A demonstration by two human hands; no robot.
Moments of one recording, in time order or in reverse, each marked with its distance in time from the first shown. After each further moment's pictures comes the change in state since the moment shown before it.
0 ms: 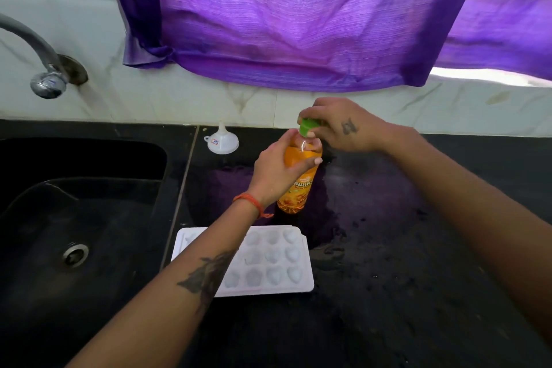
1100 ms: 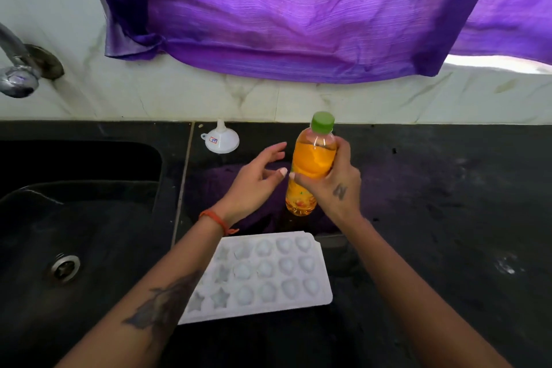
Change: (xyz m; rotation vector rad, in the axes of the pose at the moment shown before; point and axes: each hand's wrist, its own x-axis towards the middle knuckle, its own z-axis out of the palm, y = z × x) left_hand 0.004 -0.055 -0.041 -0.203 -0.236 -0.057; right_hand -0.001 -0.023 0.142 0.579 0.670 0.544
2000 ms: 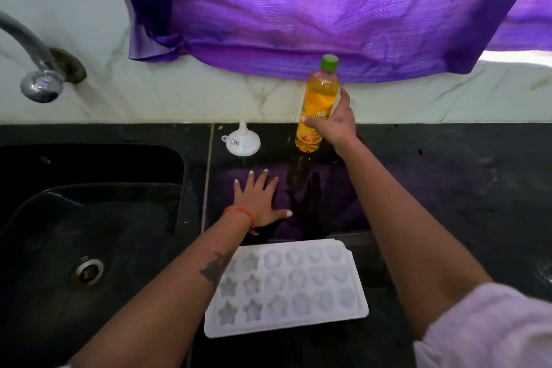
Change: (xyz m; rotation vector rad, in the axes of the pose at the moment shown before) left_hand 0.021 -0.086 -0.025 1.040 -0.314 -0.299; right_hand 0.122 -0.019 0.062 0.132 -0.206 0.312
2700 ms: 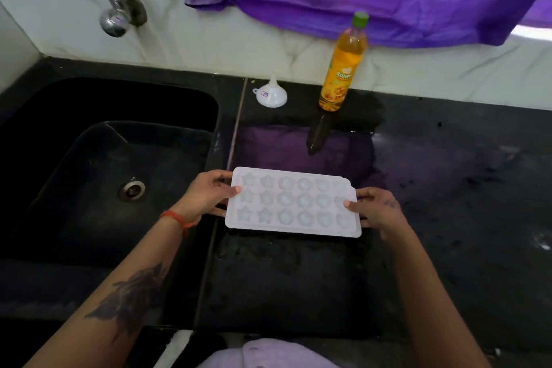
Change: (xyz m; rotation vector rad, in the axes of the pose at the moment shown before) left_hand -0.180 -0.056 0.033 -1.250 0.177 -0.339; right_hand -0.200 0.134 -0.046 0.150 -0.272 0.414
